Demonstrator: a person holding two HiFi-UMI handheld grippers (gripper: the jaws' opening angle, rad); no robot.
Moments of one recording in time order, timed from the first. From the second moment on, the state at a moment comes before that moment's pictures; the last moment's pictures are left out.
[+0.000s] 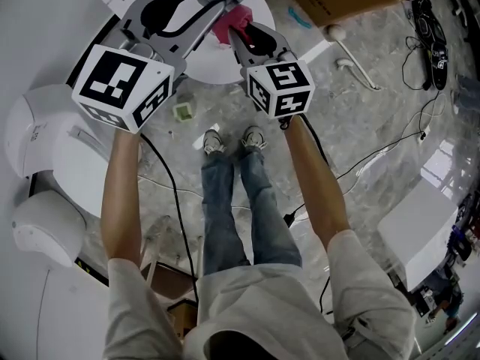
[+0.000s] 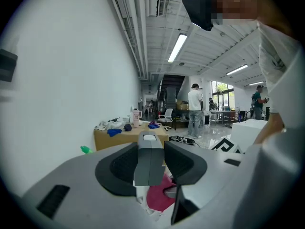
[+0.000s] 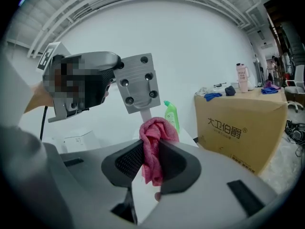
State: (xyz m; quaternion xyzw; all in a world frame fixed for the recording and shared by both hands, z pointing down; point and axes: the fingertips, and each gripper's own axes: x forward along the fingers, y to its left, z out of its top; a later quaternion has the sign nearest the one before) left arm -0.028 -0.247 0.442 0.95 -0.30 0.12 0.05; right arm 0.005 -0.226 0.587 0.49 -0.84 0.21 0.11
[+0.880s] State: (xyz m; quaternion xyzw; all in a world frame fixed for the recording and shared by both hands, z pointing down) left arm -0.027 -0.246 0.439 0.95 -0.29 0.12 0.04; right arm 0.006 -0.239 0.676 0.48 -0.81 0.28 0.19
